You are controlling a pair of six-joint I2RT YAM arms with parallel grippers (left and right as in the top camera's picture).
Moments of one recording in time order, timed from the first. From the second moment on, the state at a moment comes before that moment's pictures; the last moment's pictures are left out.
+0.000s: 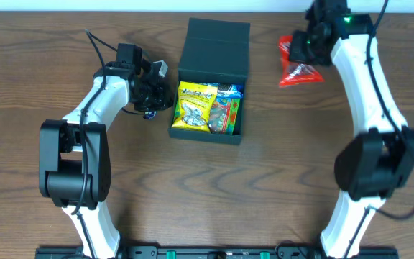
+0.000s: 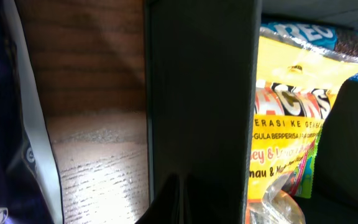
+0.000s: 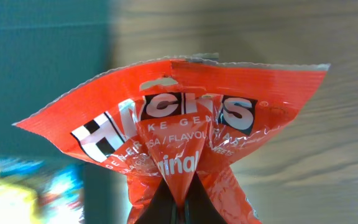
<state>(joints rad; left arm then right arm) -0.11 2.00 1.36 -0.64 0.54 -0.12 0.12 2.04 2.00 -1.07 -0.06 0.28</state>
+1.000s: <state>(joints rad) 0.10 1.45 1.49 -0.66 0.55 0.52 0.56 2.23 2.00 -1.21 0.06 0.87</state>
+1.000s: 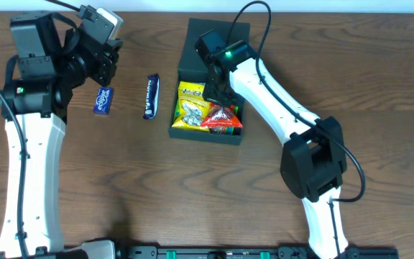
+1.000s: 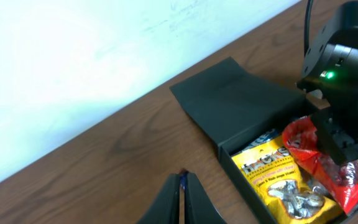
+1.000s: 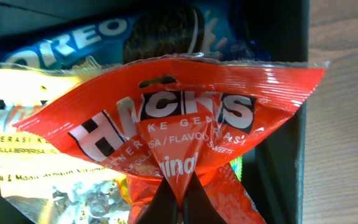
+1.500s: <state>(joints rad) 0.10 1.45 1.49 -0.67 0.55 0.54 0.56 2.23 2.00 -1.25 0.10 0.83</state>
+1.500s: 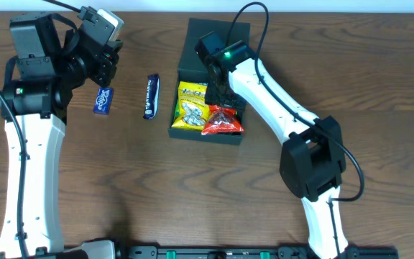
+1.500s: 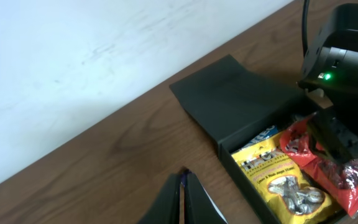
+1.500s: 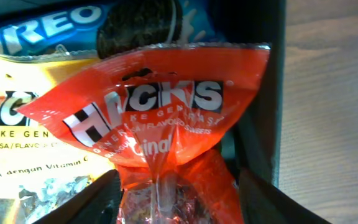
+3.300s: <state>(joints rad) 0.10 1.47 1.49 -0.78 0.55 0.54 0.43 2.05 1.85 -1.05 -0.03 0.49</state>
